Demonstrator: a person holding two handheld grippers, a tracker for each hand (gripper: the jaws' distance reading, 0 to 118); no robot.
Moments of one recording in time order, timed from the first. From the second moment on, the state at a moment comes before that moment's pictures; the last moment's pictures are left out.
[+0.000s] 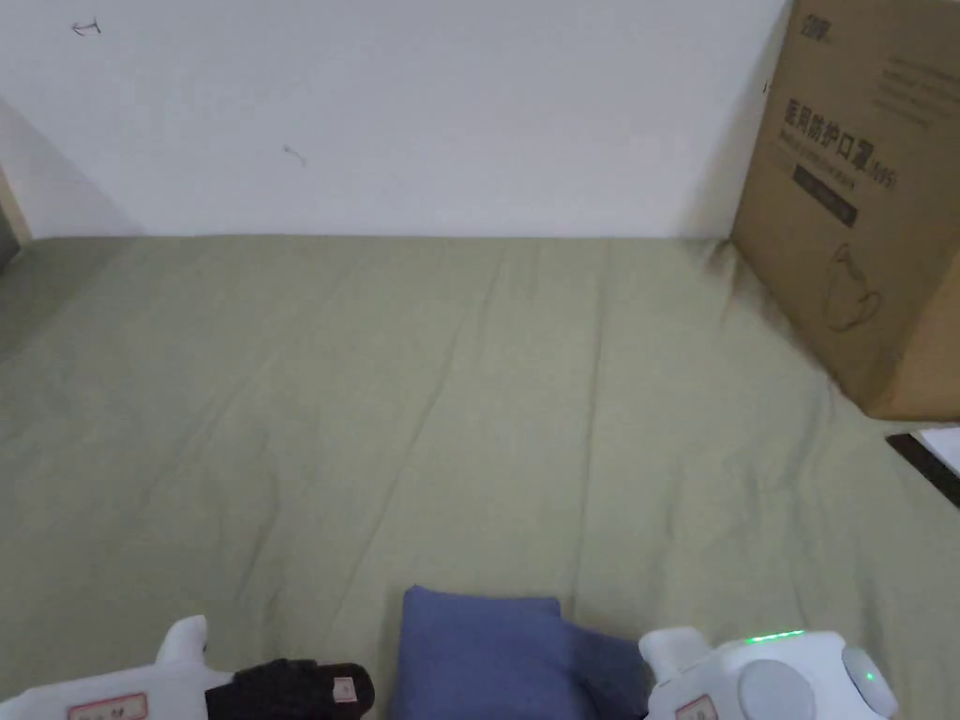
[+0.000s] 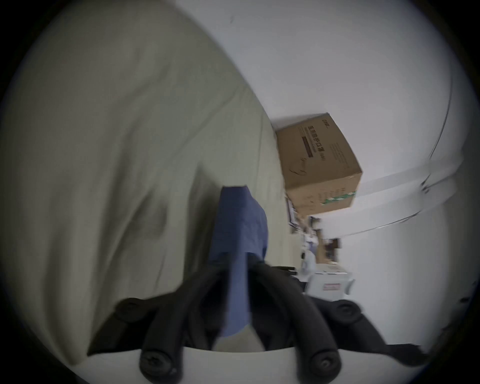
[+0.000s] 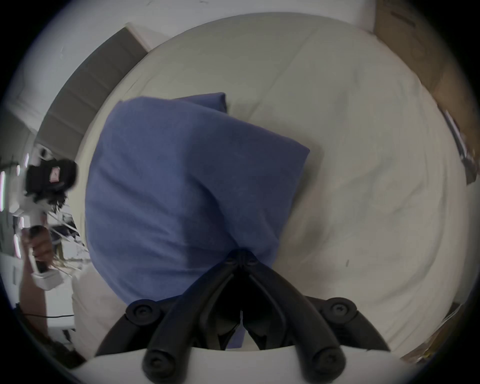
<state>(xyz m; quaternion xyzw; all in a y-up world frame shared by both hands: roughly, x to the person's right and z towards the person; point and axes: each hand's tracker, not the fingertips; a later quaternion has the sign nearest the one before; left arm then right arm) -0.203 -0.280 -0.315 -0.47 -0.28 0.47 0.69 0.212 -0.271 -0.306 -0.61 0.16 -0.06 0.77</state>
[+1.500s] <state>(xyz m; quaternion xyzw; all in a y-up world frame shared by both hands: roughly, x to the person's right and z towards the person) -0.431 -0.230 -0.398 -0.63 0.13 -0.20 0.74 0.153 -0.229 -0.241 -0.53 0.18 -0.02 0.83</state>
